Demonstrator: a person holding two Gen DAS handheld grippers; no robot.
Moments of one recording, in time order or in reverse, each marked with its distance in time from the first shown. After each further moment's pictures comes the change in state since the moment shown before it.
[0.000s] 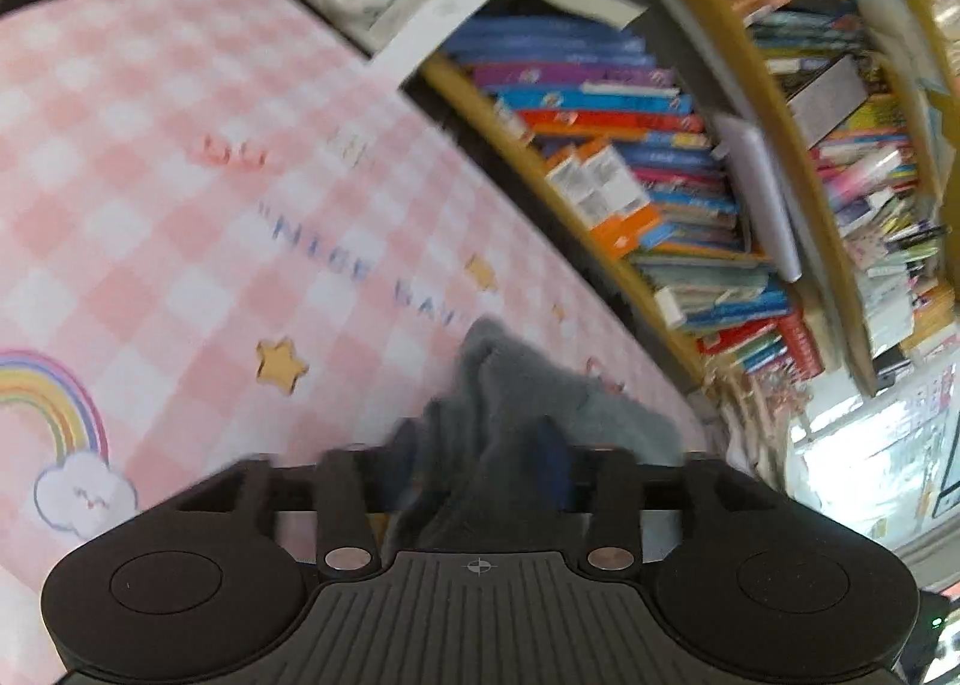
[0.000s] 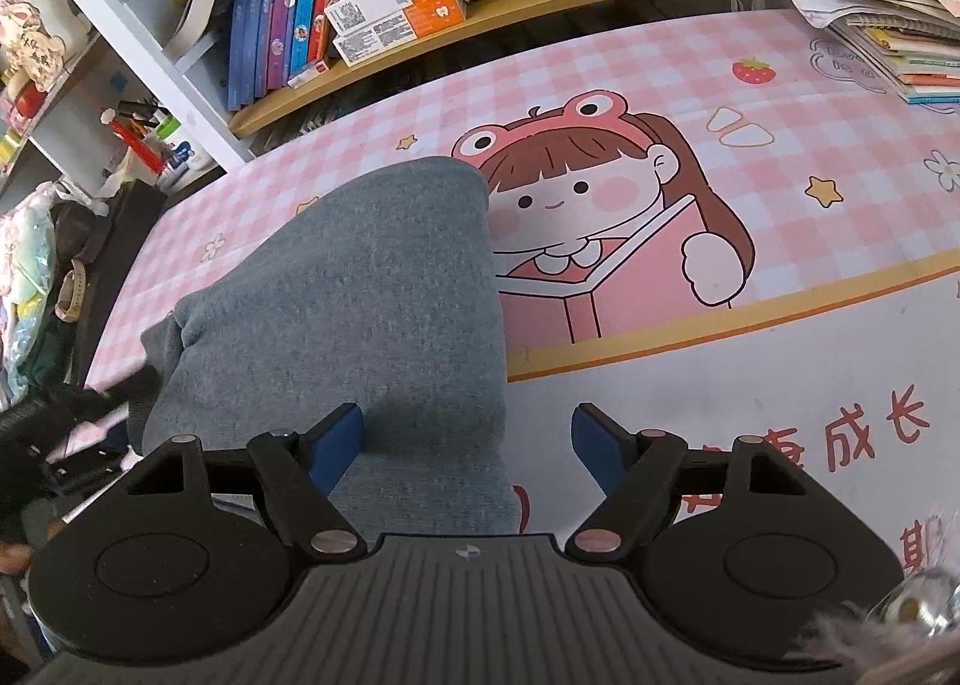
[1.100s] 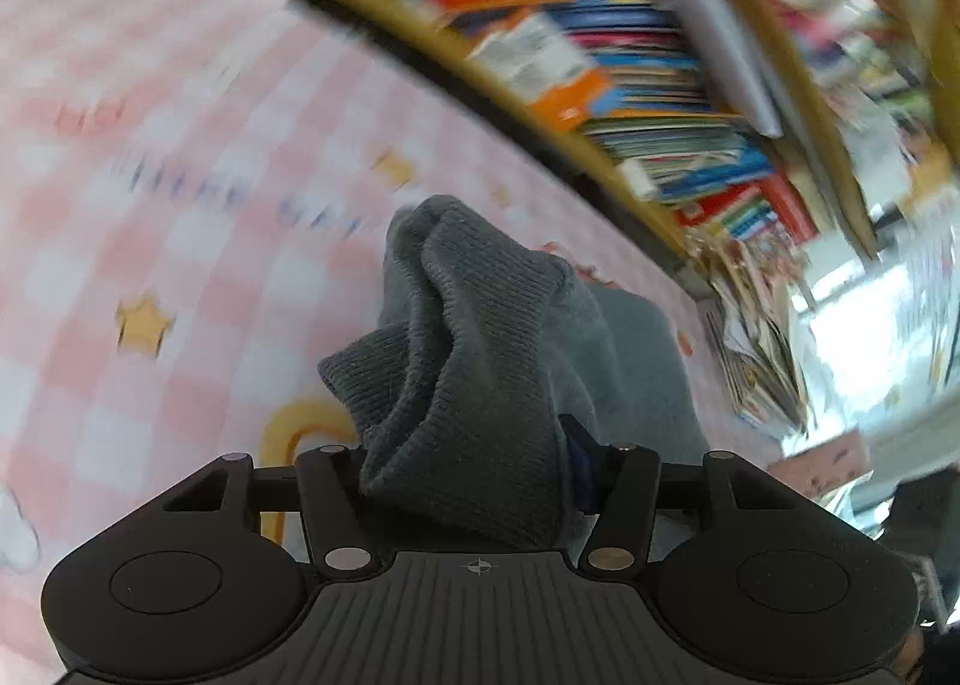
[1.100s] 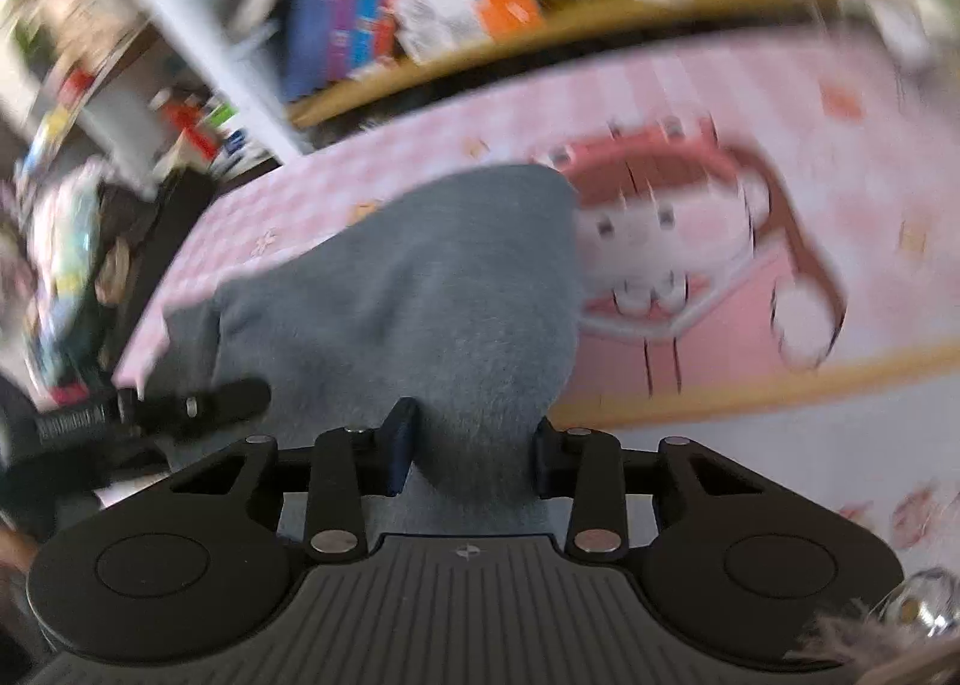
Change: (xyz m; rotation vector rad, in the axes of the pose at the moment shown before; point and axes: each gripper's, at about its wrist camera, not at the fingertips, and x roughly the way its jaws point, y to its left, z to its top) left arm 0.048 -0.047 -0.013 0.189 0.222 0.017; right arm 0.017 0.022 0.011 -0.127 -0.028 0.078
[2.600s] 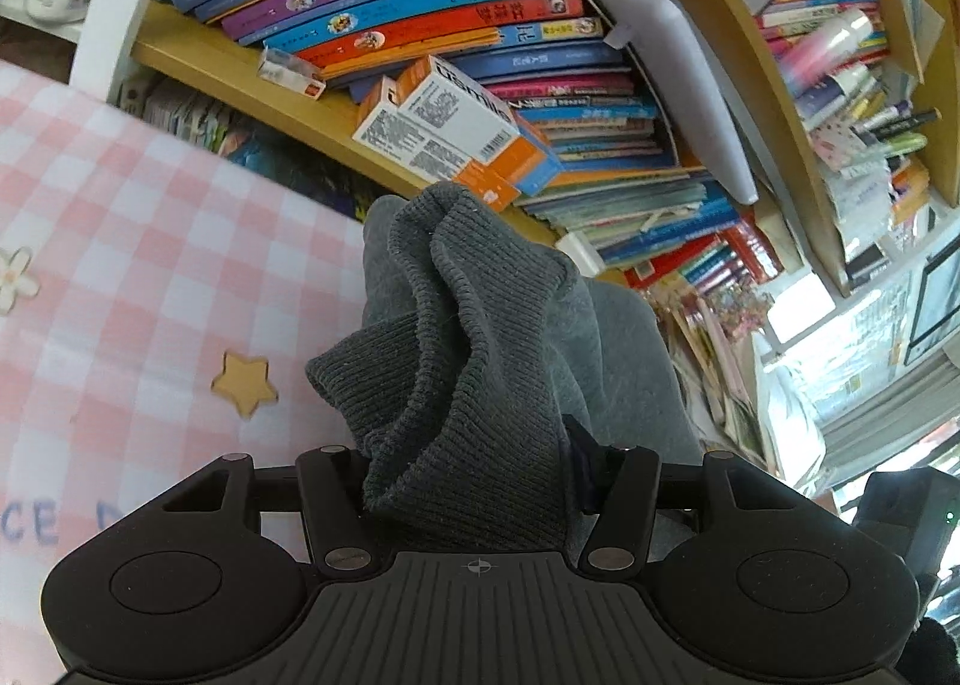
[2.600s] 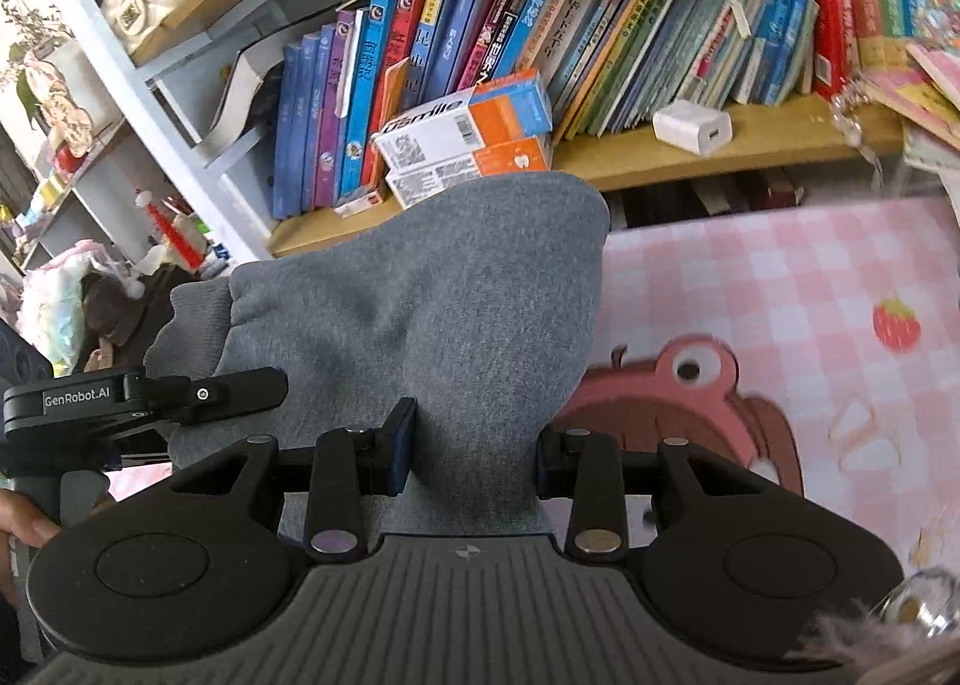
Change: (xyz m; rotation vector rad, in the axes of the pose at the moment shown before) left arm 0.089 -0.024 0.127 0.054 0.004 -0.109; right arm 0.053 -0.043 0.127 -0.017 -0.123 0.052
